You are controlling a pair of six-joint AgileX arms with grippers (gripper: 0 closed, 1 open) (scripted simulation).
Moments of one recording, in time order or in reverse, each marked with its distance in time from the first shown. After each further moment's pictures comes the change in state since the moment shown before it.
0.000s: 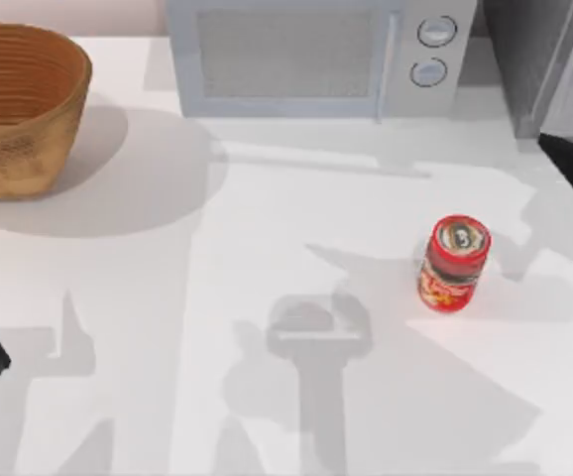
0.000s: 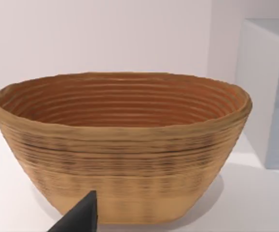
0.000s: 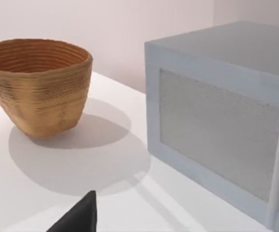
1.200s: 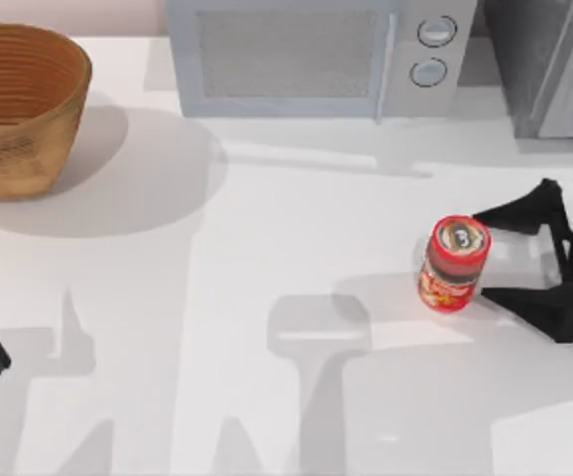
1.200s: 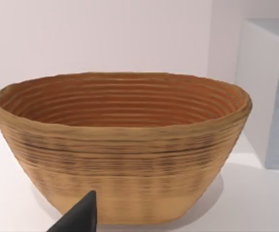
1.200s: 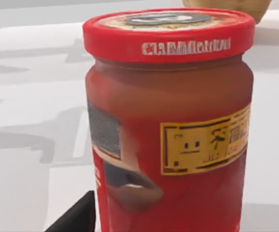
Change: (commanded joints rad) left arm 0.000 0.000 0.000 0.000 0.000 0.000; right arm 0.000 0.980 0.362 0.458 -0.582 -0.154
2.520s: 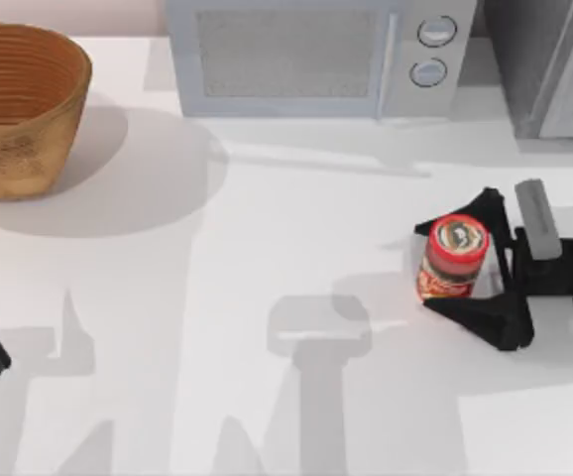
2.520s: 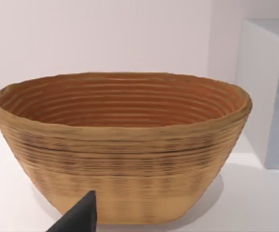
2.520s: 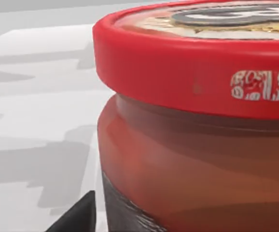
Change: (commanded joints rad) left arm 0.000 0.000 0.000 0.000 0.000 0.000; right arm 0.172 0.077 -0.006 0.450 0.112 0.326
